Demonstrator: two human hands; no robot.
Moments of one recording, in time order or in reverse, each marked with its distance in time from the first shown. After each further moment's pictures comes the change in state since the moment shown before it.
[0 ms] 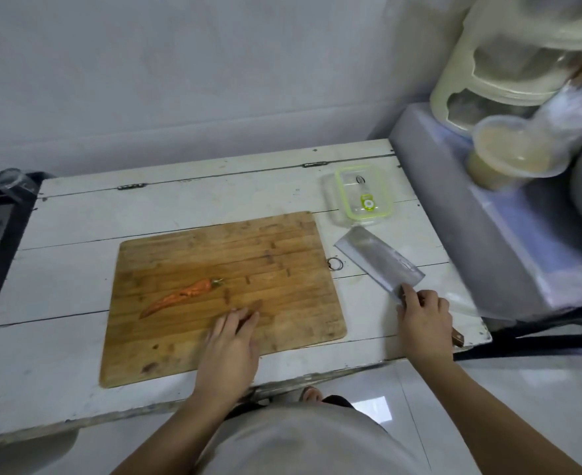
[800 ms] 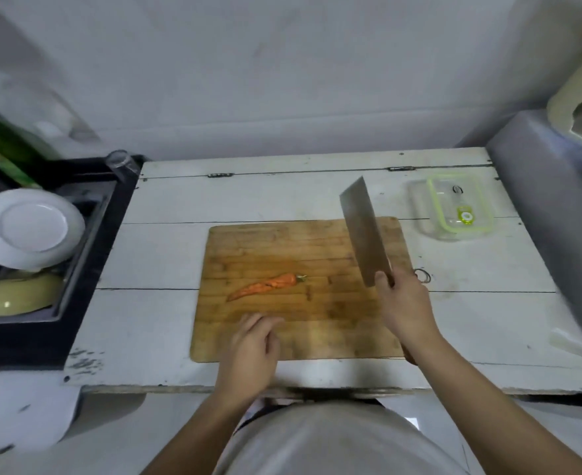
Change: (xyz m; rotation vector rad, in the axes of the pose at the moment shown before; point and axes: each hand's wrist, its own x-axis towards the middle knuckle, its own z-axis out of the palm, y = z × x) left_hand -0.027 -0.075 -0.055 -0.382 0.103 -0.156; right_hand -0.002 -0.213 -0.050 0.553 -0.286 0.003
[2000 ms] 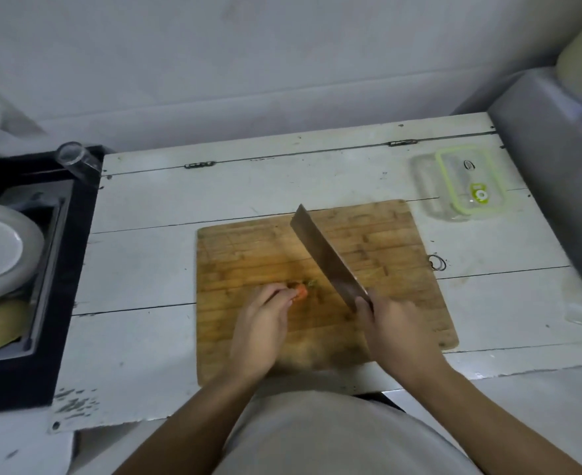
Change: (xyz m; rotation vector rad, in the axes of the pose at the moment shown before) left_hand 0.078 -0.028 -0.002 0.004 -0.022 0.187; right_hand -0.033 -0.042 0.039 -0.417 -0.136 -0.162
